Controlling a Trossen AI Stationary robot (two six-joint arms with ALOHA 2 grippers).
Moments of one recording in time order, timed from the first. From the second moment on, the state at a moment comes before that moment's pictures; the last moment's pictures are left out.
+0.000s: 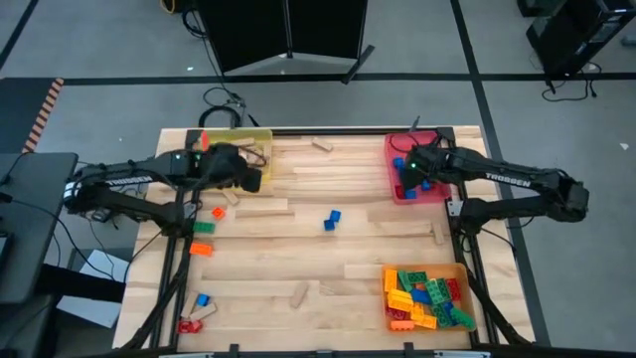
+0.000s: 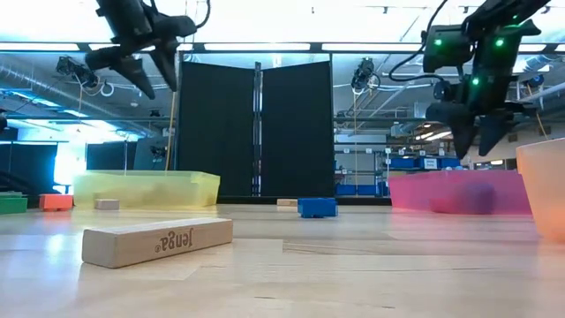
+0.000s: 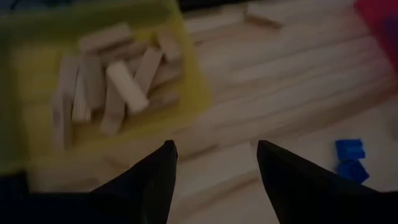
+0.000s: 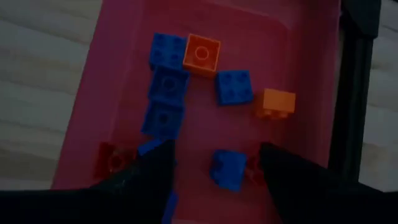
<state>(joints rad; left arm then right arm) 0.16 1.07 1.06 -1.05 -0.45 -1.03 -0.48 1.04 0.71 -1.01 0.42 0.79</state>
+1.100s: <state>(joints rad) -0.46 1.51 1.06 -1.29 0.21 -1.42 -0.40 1.04 0.72 -0.82 0.11 0.79</state>
